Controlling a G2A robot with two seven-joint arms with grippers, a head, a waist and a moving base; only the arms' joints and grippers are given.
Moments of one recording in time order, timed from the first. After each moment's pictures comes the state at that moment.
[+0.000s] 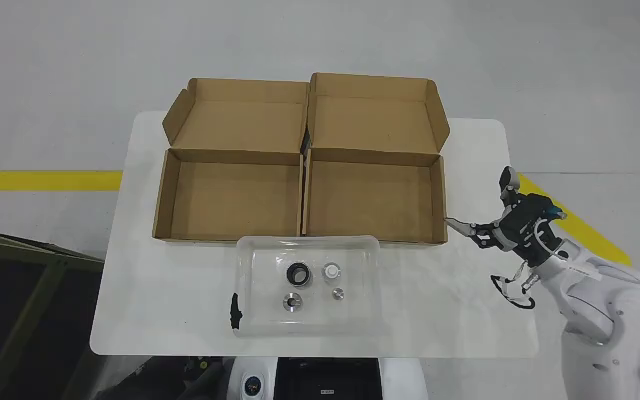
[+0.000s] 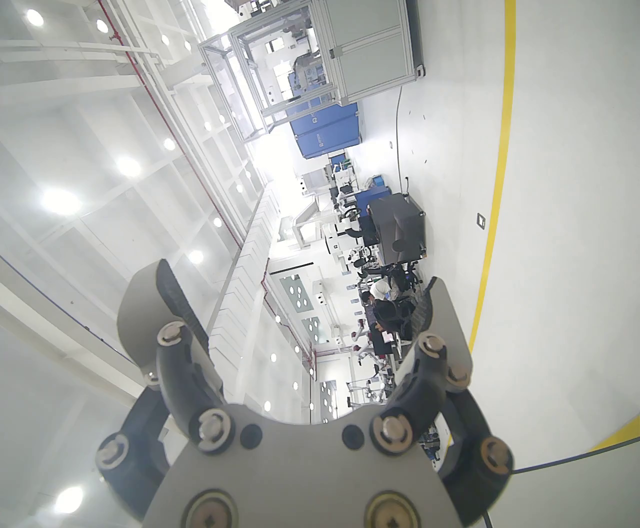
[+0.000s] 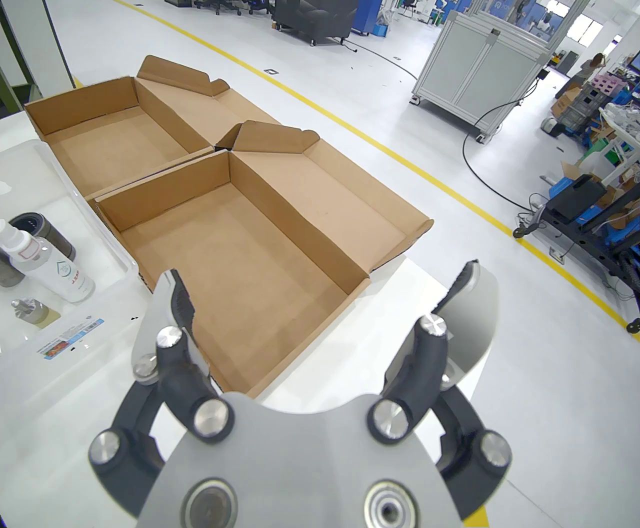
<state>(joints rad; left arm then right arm) -0.36 -0.19 -0.39 -1.44 1.98 -0.36 0.13 -1.53 -1.21 1.86 -2.00 -1.26 -0.85 0.22</state>
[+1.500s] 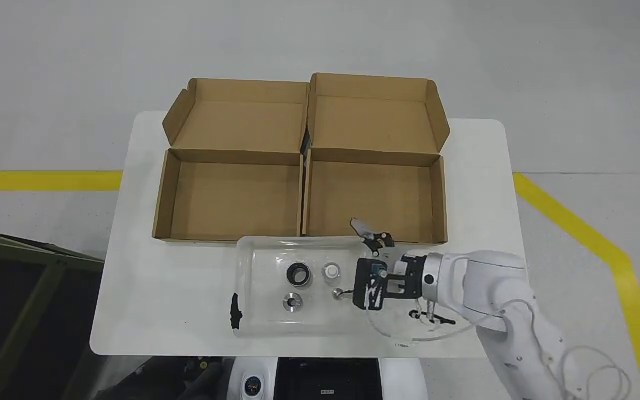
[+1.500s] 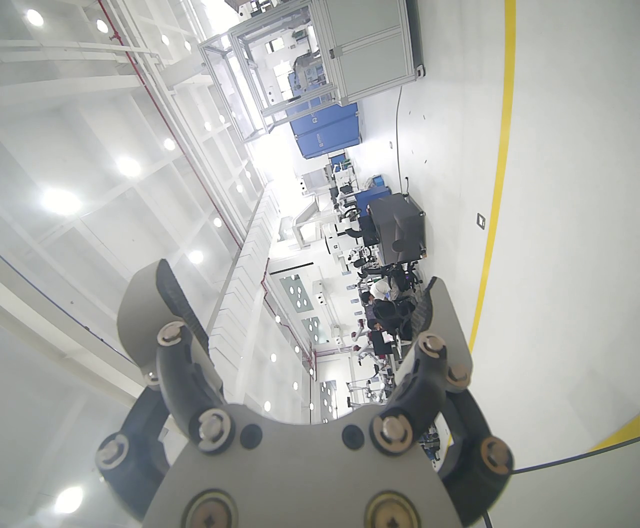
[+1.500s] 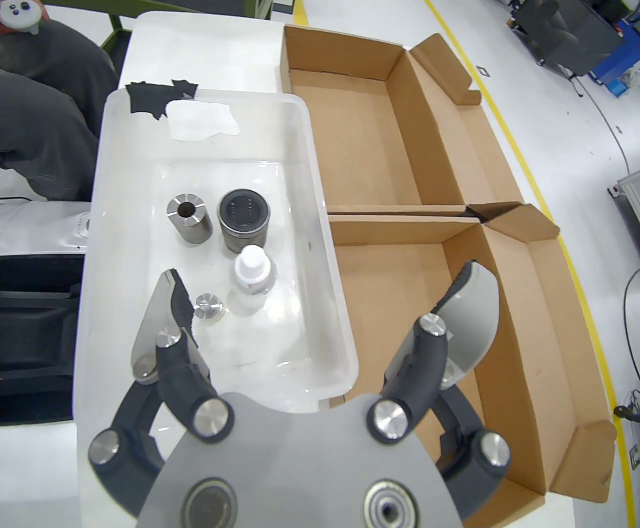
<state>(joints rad) -0.36 -0.19 -0.39 -1.44 1.98 -0.36 0.13 -1.35 -1.17 1.24 -2.09 -1.38 -1.01 0.50</state>
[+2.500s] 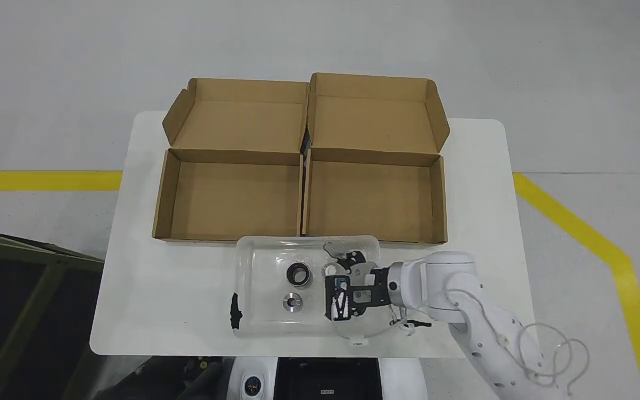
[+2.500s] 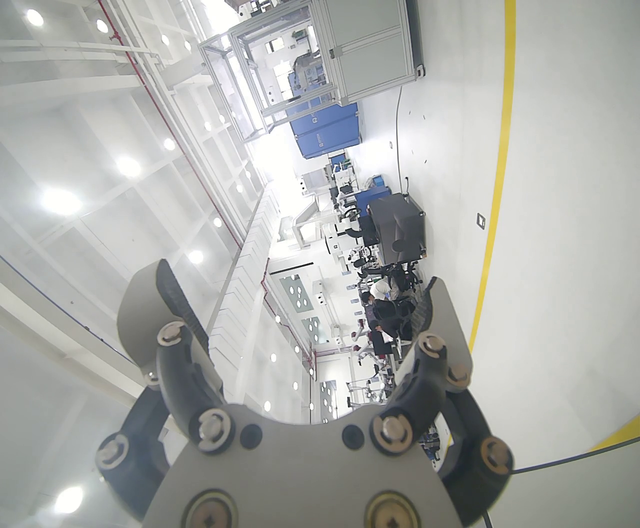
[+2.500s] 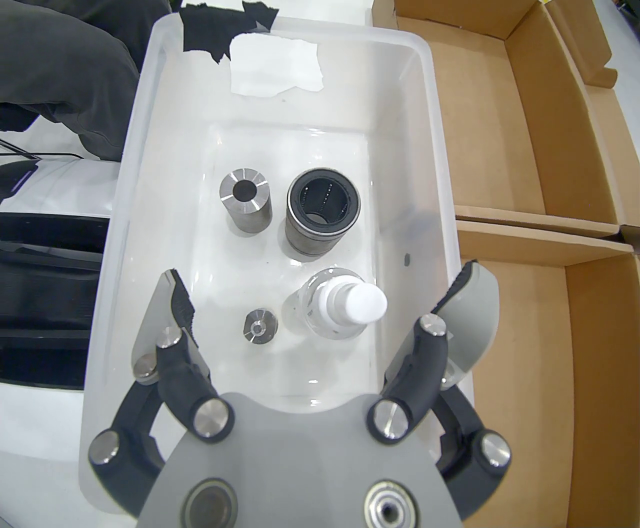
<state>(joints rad) -0.36 -0.19 -0.39 -1.44 1.98 -0.36 0.13 -1.26 -1.15 1.05 -1.93 -1.39 -1.00 0.53</state>
